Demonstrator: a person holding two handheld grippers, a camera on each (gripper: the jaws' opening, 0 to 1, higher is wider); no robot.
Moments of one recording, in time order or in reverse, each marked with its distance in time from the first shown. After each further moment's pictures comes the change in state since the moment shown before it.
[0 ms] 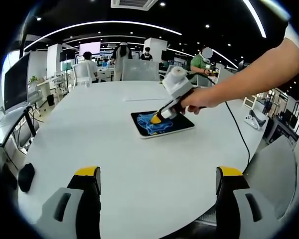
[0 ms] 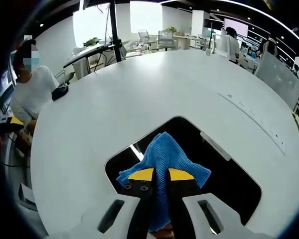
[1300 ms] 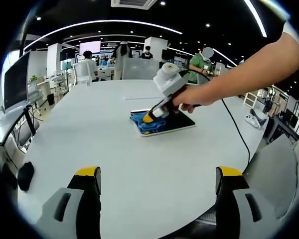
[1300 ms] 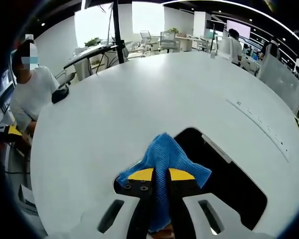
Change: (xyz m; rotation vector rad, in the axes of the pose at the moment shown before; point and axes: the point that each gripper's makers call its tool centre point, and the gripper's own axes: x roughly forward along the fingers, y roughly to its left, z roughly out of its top) left arm 0.004 0.000 -0.004 -0.004 0.011 0.001; right arm 0.012 0.017 0.019 -0.007 -0.009 0.003
